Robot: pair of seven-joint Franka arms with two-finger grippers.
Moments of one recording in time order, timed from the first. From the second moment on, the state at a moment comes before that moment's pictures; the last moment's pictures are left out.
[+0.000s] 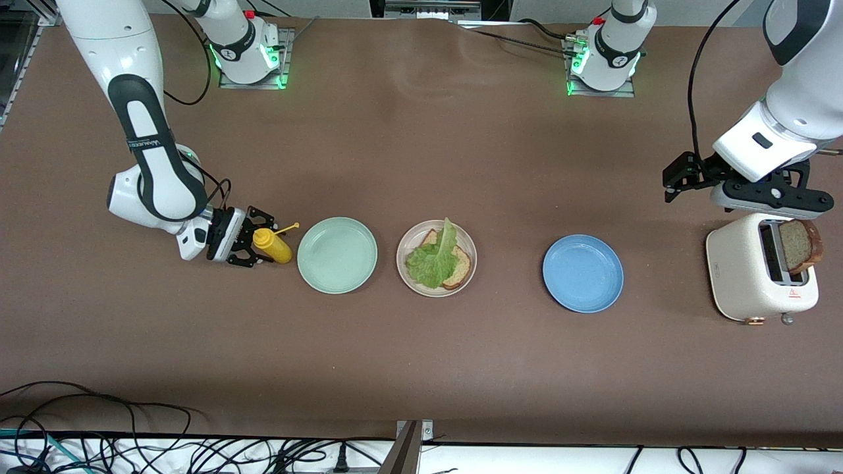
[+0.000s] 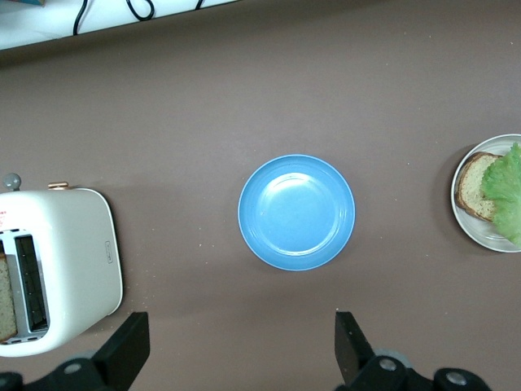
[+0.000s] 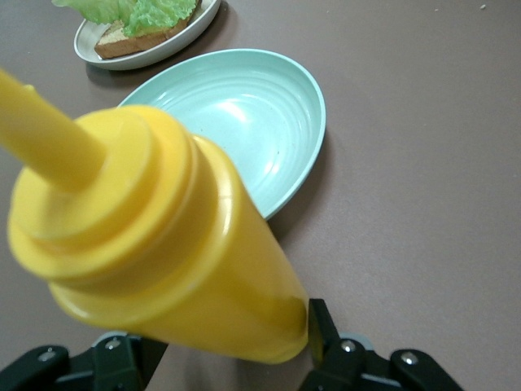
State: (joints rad) left arm -0.02 0.06 -0.12 -1.63 0.04 1.77 0.03; right arm 0.23 0.52 -0.16 -2.08 1.22 2.31 -1.96
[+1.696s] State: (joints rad) left arm -0.02 0.06 -0.11 -1.63 0.04 1.77 0.03; right arm 0.38 0.43 -0.06 -1.76 0.30 2.22 -0.81
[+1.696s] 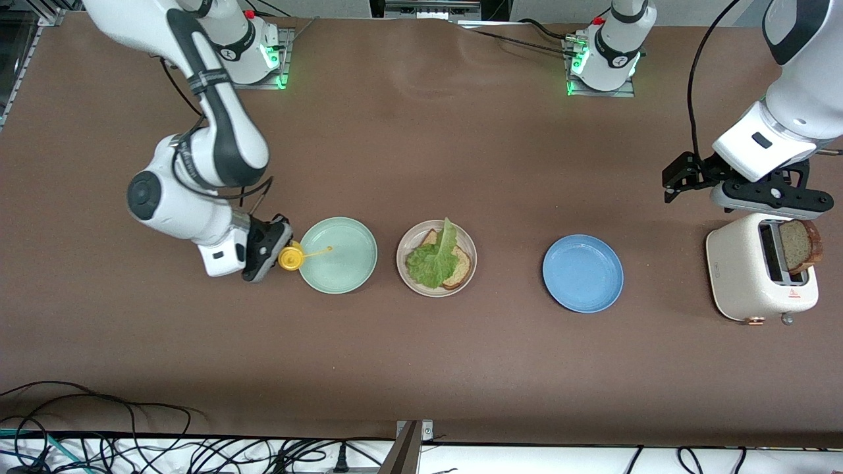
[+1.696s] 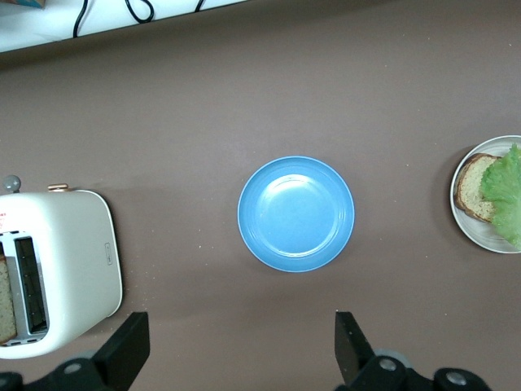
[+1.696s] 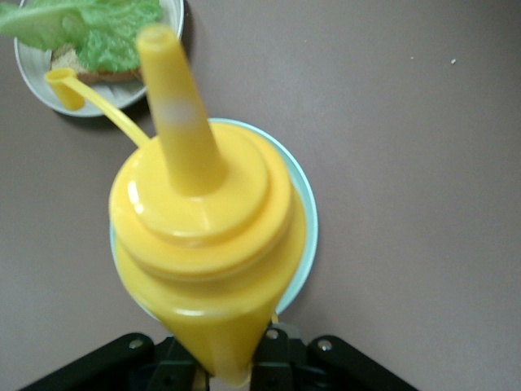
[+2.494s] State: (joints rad) left arm -0.02 0.06 -0.11 -1.63 0.04 1.77 0.03; right arm 0.81 0.54 -0.22 -1.52 0.03 1.89 -0.03
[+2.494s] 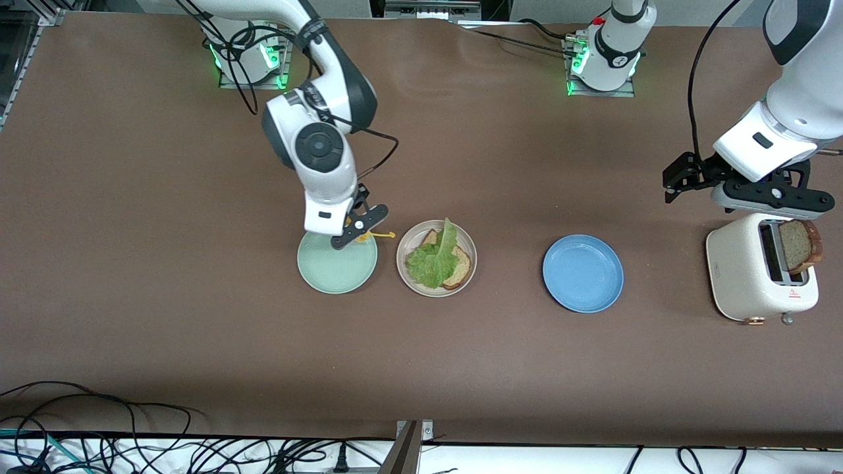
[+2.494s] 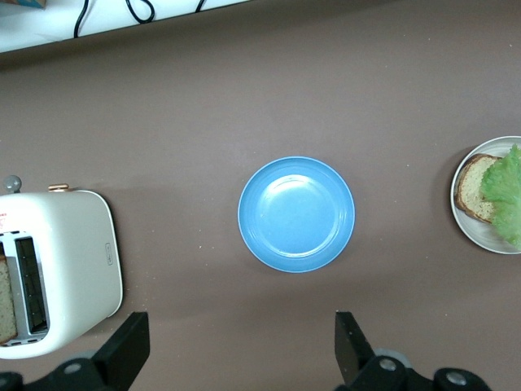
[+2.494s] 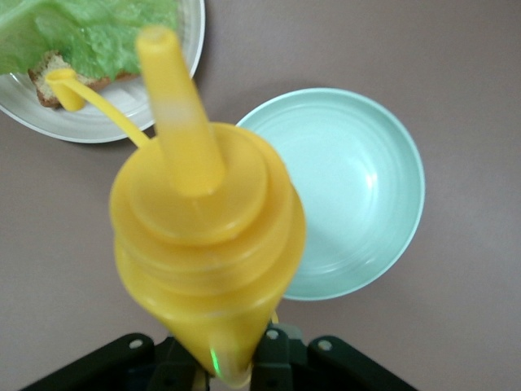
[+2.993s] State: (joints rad) left arm -0.02 0.06 -0.11 -1.63 0.04 1.77 0.03; right arm 0.99 0.72 -0.38 -1.28 0.03 1.63 0.07
